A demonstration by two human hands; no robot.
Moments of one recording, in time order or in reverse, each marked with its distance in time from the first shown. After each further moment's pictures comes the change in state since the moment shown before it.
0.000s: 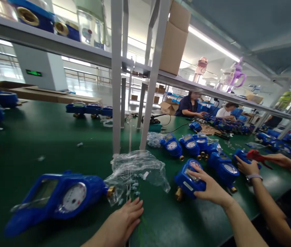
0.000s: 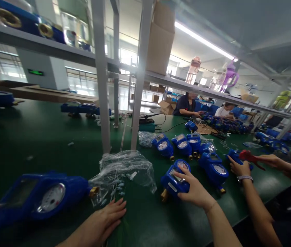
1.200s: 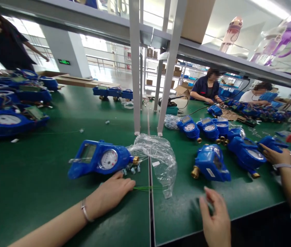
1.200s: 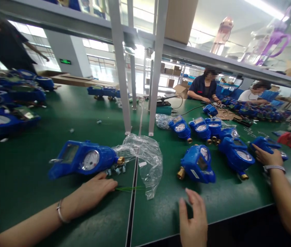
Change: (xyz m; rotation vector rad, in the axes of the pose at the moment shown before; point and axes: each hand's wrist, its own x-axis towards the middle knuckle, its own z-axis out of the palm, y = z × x) left_hand -0.069 -0.010 -0.041 0.193 -0.085 -0.033; right_hand -0.106 -0.061 0.152 0.029 0.742 0.279
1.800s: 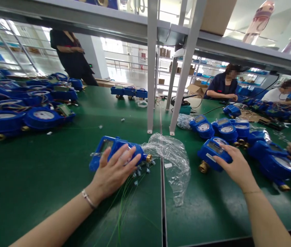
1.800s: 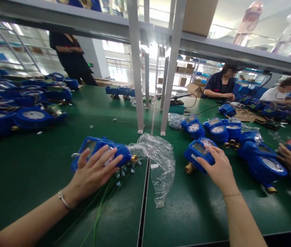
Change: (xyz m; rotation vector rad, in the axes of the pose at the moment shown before) left_hand -0.026 -0.023 -0.018 0.415 0.415 -0.186; right_hand 0.172 0.012 0.016 -0.192 -0.238 -0.239
